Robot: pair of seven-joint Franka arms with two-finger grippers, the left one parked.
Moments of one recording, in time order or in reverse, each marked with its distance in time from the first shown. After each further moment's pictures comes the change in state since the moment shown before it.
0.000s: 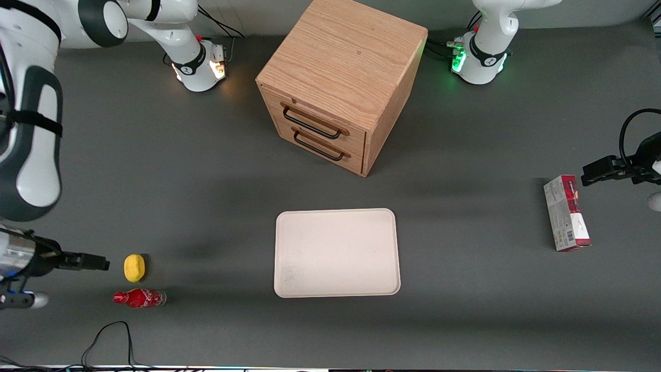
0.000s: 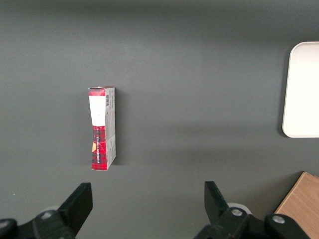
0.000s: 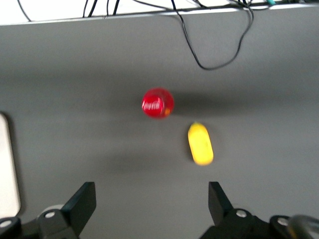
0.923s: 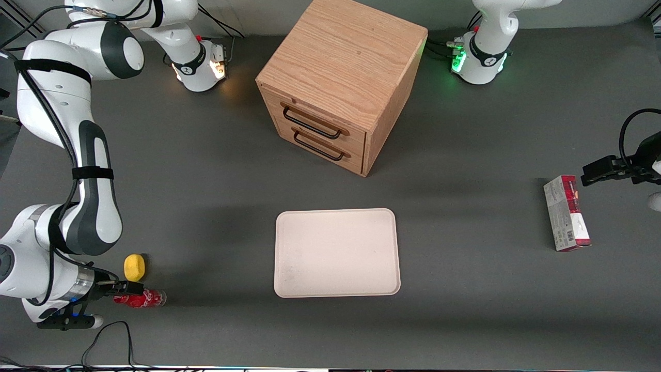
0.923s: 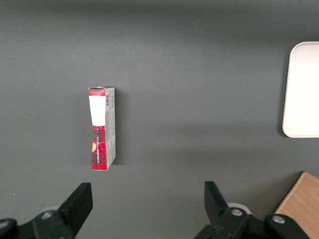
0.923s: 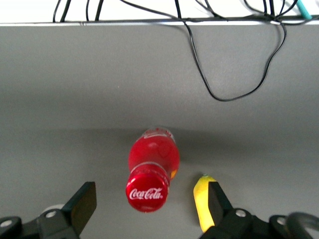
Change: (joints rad) arm 0.024 0.187 0.000 0.031 -0.050 0.220 0.000
